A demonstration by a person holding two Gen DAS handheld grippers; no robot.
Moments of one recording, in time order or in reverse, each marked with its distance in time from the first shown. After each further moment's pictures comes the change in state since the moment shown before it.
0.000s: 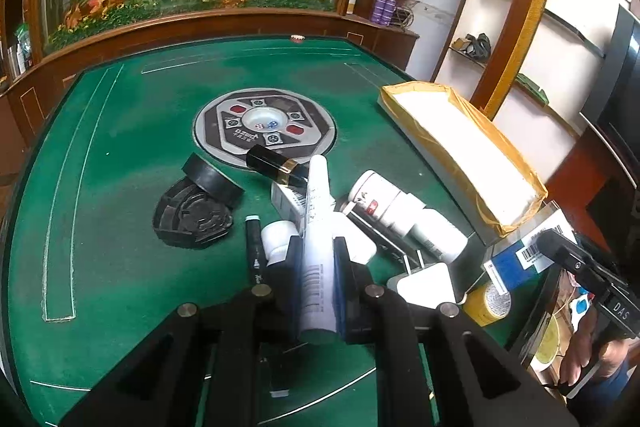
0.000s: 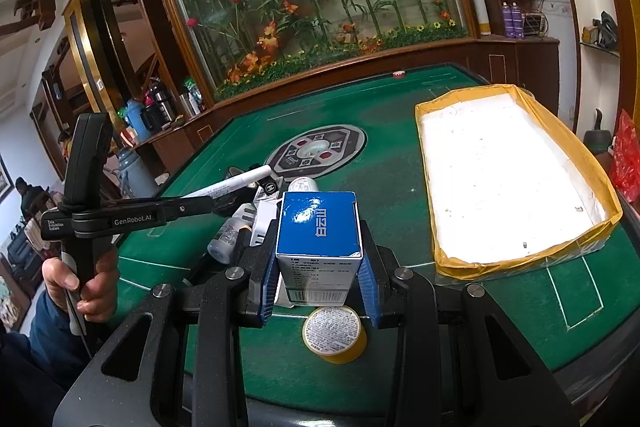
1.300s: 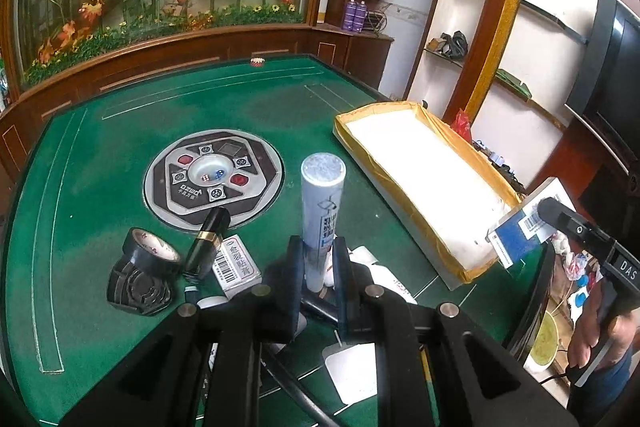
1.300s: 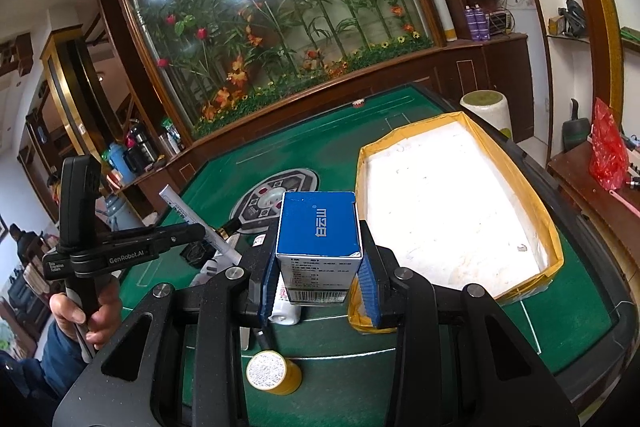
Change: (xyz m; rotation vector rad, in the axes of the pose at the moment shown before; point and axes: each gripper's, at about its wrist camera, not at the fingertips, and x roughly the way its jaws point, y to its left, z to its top) left arm 0.017 -0.053 0.045 0.080 -0.029 -0.032; right arm -0.029 -0.059 0.038 0.114 -0.077 -0.047
